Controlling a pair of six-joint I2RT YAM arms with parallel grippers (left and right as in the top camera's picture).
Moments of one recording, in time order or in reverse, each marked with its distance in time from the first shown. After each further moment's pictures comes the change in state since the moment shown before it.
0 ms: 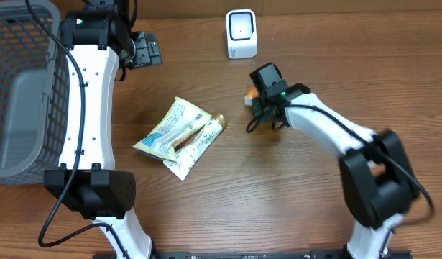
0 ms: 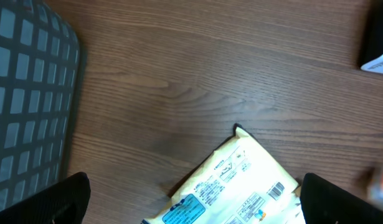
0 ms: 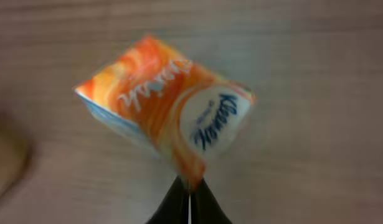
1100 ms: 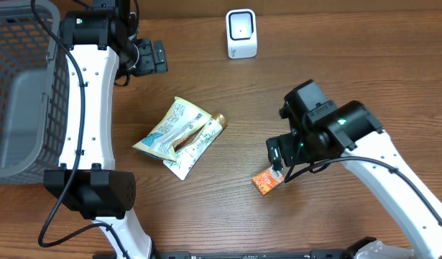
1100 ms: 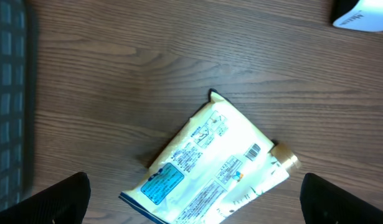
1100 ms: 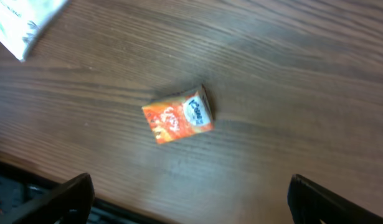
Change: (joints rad) left arm 0.000 0.000 0.000 -0.091 0.136 0.014; right arm 0.019 -0.478 -0.067 -0.556 -0.224 -0.154
